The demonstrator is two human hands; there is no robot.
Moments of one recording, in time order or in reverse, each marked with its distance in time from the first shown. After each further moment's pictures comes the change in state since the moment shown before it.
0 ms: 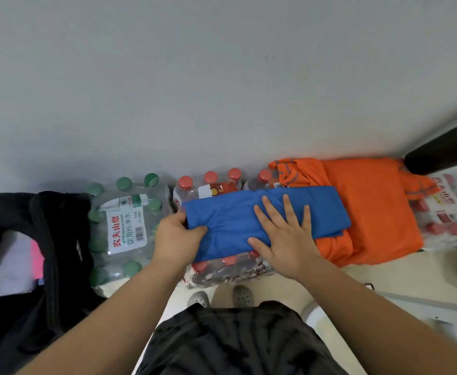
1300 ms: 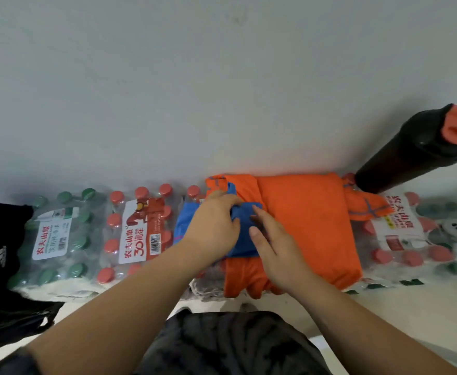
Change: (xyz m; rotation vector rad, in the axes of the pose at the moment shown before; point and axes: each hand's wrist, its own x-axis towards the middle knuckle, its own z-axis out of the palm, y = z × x) left_hand -0.057 0.129 0.219 0.645 -0.132 0.576; right_hand -0.029 0.175 -0.012 1.084 0.198 -0.122
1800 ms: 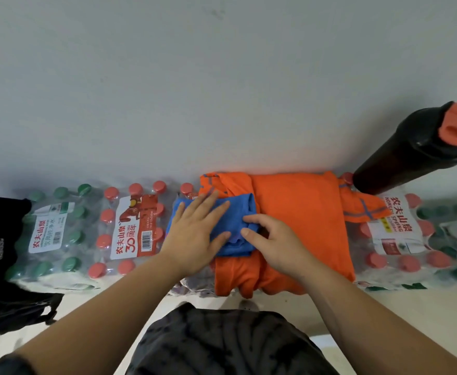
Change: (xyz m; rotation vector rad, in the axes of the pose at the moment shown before) left_hand -0.014 -0.051 0.028 0.371 -0.090 0.100; right_hand 0.024 0.014 -0.027 0.019 -0.149 0.100
